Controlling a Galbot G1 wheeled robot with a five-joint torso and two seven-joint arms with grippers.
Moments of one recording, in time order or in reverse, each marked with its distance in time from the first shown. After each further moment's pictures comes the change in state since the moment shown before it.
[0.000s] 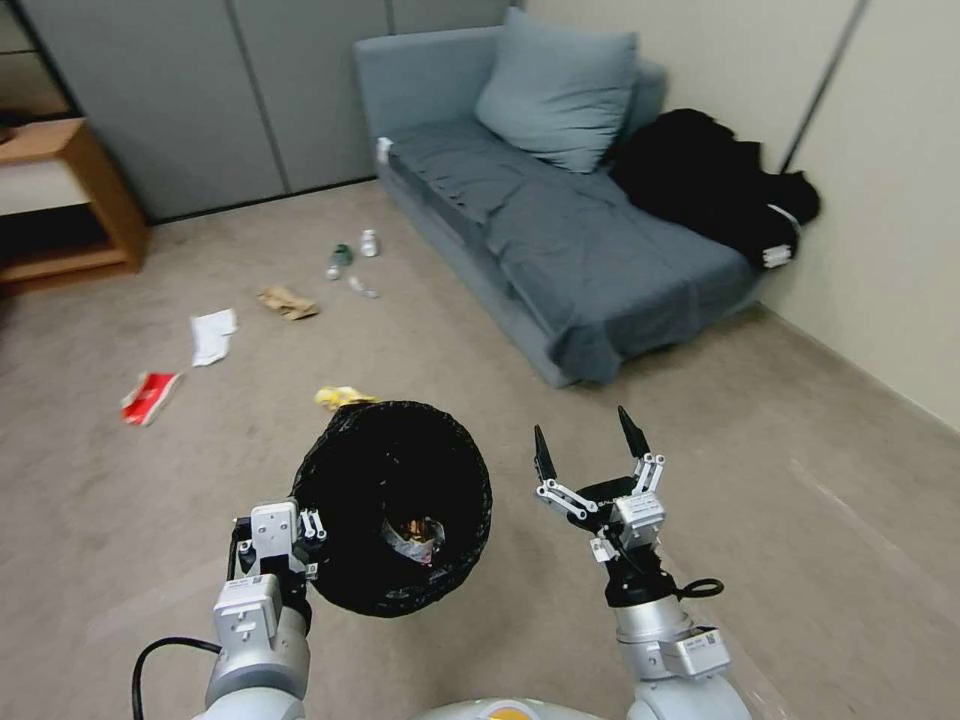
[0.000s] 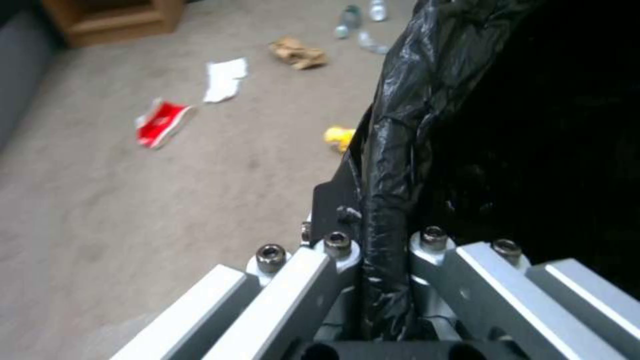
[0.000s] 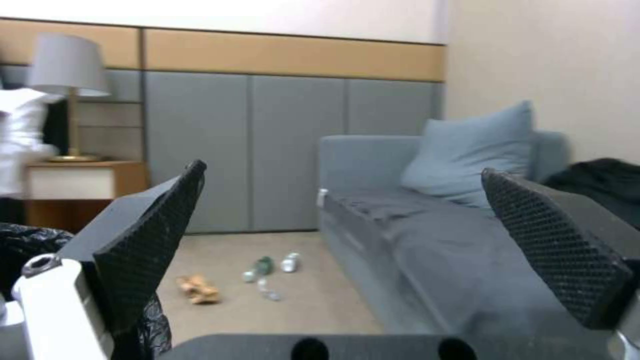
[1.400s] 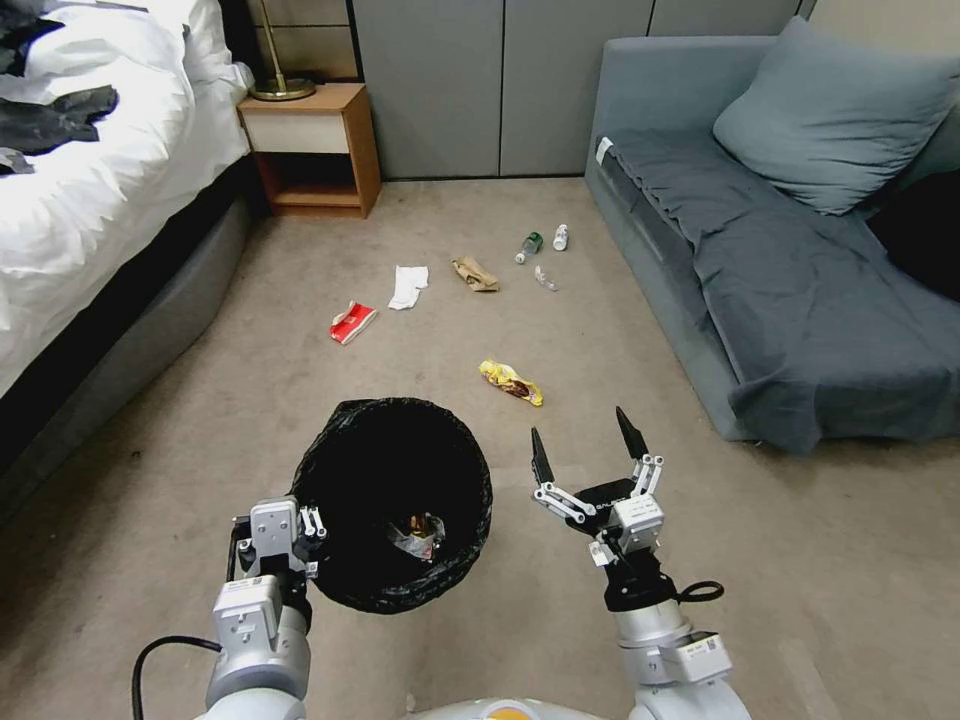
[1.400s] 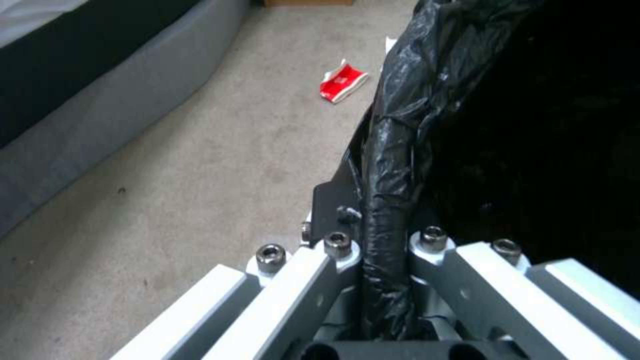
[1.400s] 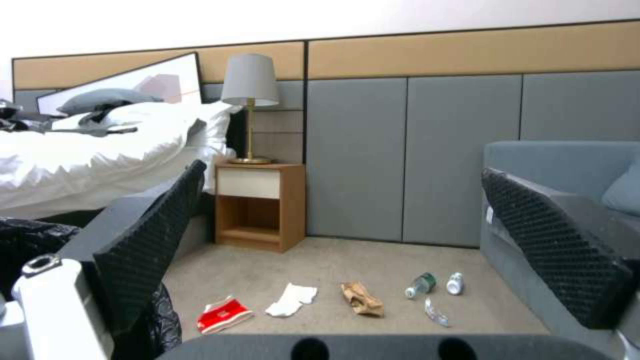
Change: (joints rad) left arm 0.002 -0.002 0.003 0.000 0.010 -0.021 0.001; right arm -0.012 0.001 0.002 0.011 -0.011 0.011 -0.012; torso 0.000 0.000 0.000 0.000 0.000
